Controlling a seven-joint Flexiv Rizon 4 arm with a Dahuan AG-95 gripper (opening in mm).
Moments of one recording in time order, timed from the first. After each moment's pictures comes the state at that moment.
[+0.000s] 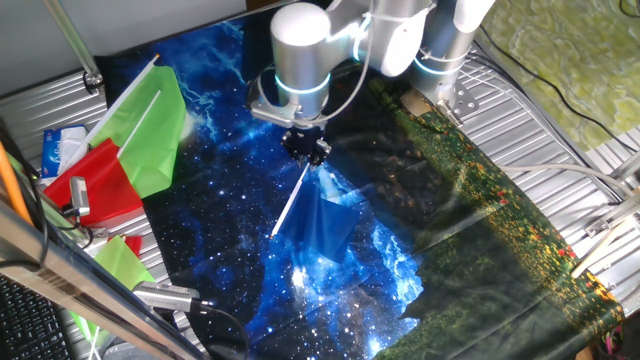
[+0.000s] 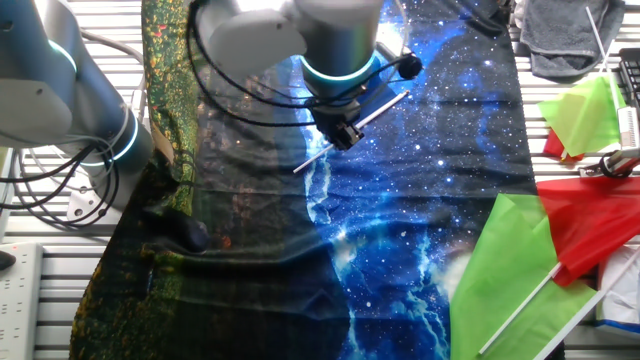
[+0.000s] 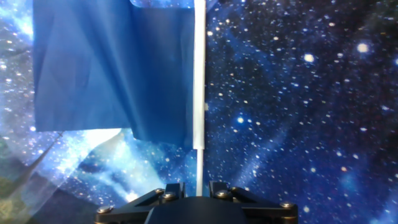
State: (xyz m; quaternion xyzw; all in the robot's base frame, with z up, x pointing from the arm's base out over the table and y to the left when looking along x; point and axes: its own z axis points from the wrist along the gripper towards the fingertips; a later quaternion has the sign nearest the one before) arm 0.385 0.057 0.019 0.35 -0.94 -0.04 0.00
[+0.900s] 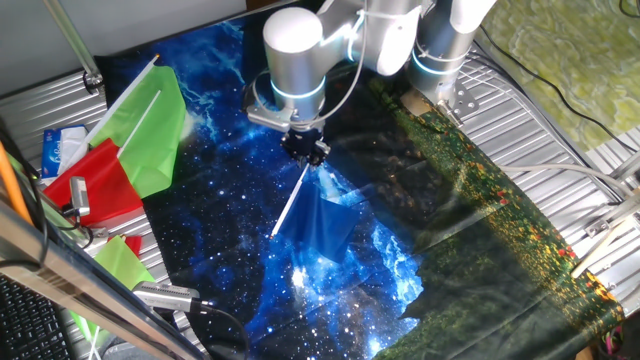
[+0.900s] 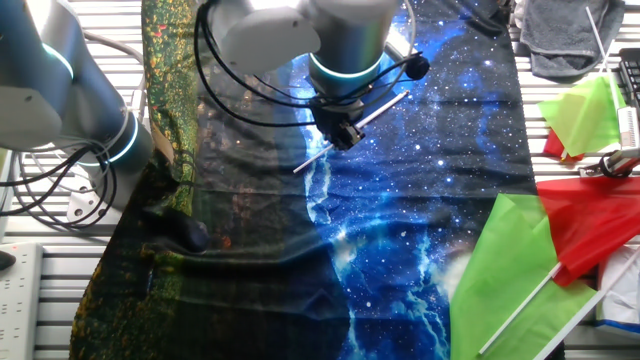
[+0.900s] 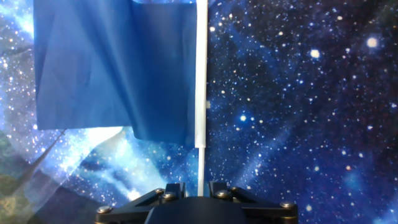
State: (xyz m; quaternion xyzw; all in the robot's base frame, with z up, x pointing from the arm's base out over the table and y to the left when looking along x) arm 0.384 0.056 0.013 0.35 -0.93 -0.03 0.01
